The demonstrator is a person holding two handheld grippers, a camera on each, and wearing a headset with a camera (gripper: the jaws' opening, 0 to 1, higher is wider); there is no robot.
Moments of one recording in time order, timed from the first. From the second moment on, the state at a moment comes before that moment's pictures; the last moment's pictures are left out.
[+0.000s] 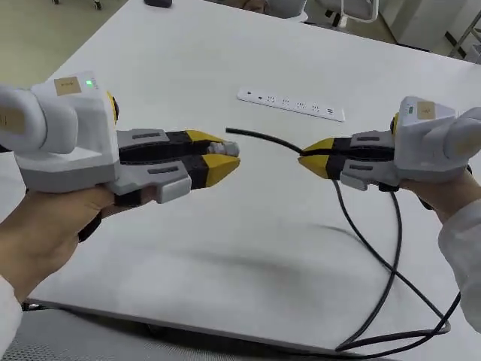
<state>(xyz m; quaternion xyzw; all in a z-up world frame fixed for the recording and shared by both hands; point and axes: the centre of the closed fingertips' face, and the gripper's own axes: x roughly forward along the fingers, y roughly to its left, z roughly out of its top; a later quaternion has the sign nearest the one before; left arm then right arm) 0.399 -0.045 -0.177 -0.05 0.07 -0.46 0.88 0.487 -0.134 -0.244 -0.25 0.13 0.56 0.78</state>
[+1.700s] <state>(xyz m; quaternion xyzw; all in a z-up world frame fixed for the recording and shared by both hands) 0.415 -0.031 -0.175 -0.11 0.07 -0.43 0.90 0.600 -0.027 -0.406 -0.22 0.32 0.53 0.75</state>
